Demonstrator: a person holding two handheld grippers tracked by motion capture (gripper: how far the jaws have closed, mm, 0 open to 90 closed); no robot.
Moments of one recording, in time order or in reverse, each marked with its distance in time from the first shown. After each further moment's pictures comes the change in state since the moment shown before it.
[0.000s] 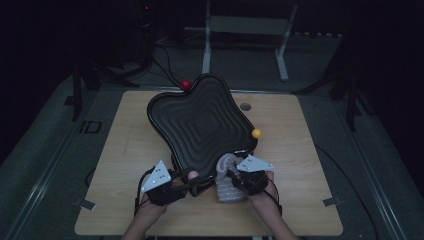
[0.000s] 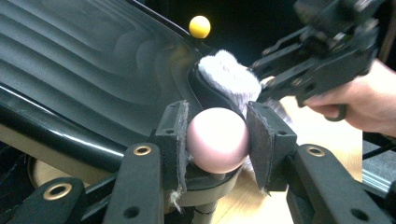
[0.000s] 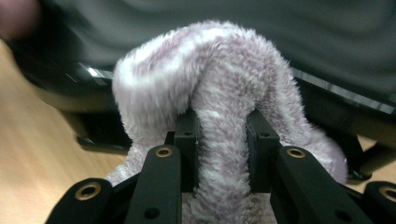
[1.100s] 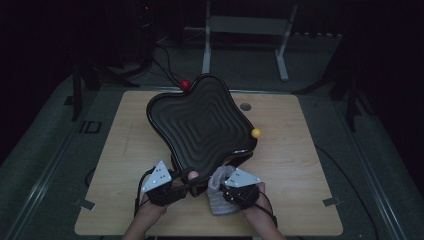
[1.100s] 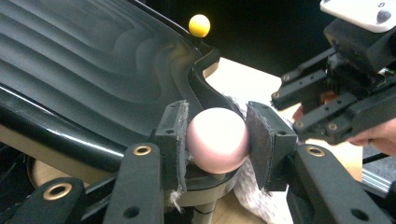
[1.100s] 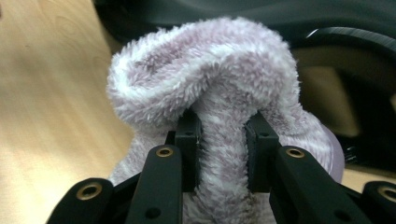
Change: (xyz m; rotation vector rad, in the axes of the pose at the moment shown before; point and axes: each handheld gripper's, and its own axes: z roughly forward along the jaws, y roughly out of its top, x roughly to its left) left arm -0.001 0.000 0.000 0.006 0.003 -0.002; right arm 0.039 -0.011 0.003 0.065 0.034 -0.082
